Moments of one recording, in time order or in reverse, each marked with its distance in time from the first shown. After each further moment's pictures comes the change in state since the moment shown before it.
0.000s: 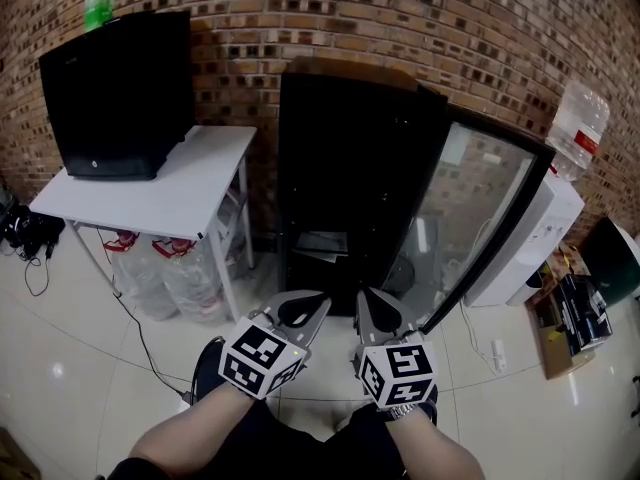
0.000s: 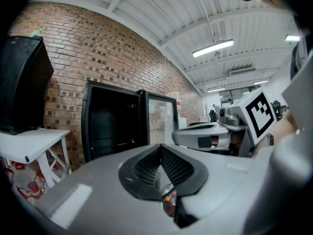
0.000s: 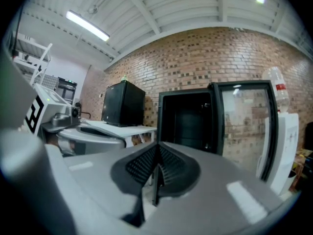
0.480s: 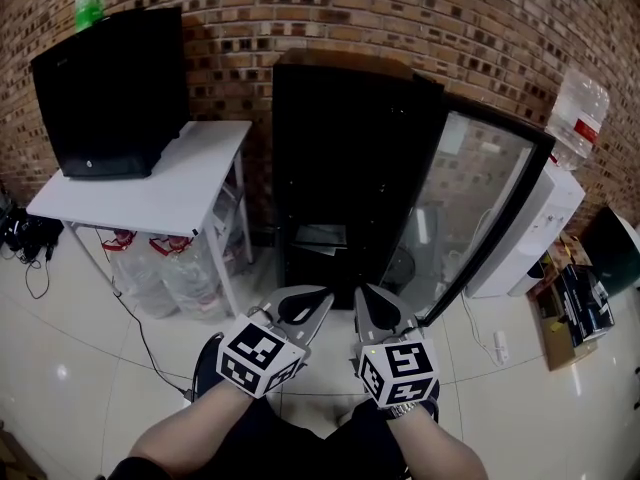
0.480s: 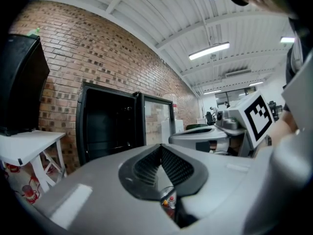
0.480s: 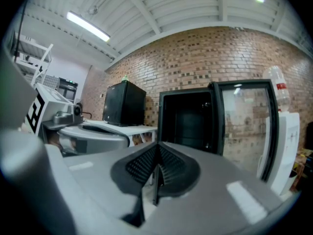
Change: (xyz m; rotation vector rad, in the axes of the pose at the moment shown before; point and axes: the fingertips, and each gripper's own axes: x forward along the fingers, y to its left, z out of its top) left arm 0.004 -0.008 0.006 0.018 -0.031 -0.039; right arm -0.002 0.001 -0.002 0.001 0.000 0.012
